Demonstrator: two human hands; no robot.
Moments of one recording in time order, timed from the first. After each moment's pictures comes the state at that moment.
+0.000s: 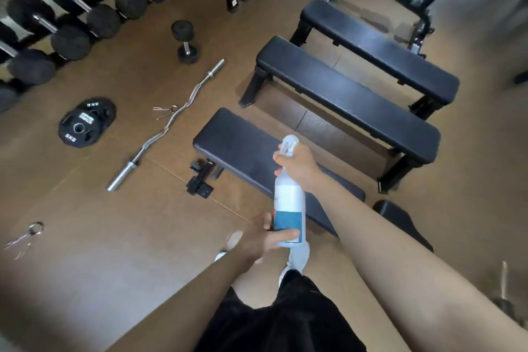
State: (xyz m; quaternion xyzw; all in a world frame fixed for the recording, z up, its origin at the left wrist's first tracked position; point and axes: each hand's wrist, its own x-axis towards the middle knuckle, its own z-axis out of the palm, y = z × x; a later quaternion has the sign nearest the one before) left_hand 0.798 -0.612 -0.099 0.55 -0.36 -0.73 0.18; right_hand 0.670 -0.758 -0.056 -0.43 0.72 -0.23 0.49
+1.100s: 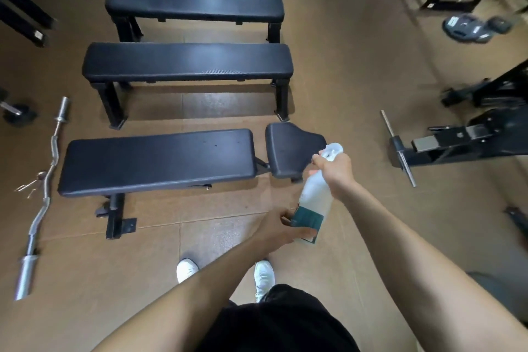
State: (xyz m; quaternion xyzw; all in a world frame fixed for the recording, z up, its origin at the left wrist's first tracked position) left_hand 0.526 -0.416 -0.080 0.39 -0.58 -0.71 -0.08; right_hand 0.324 -0.401 -0.051 -0.02 0.81 -0.47 0.34
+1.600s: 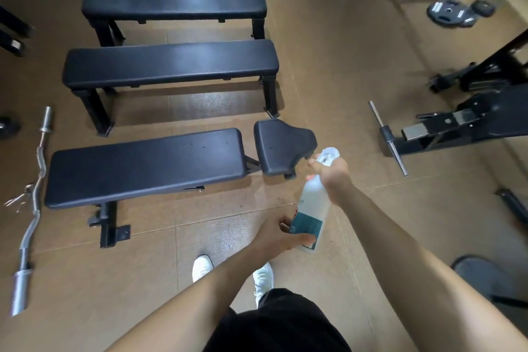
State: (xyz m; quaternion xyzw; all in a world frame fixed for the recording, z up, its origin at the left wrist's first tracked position) left_hand 0.510 -0.391 -0.085 0.37 -0.58 -0.71 -0.09; right_hand 0.313 -0.367 -0.051 0.01 0.80 -0.50 0.34
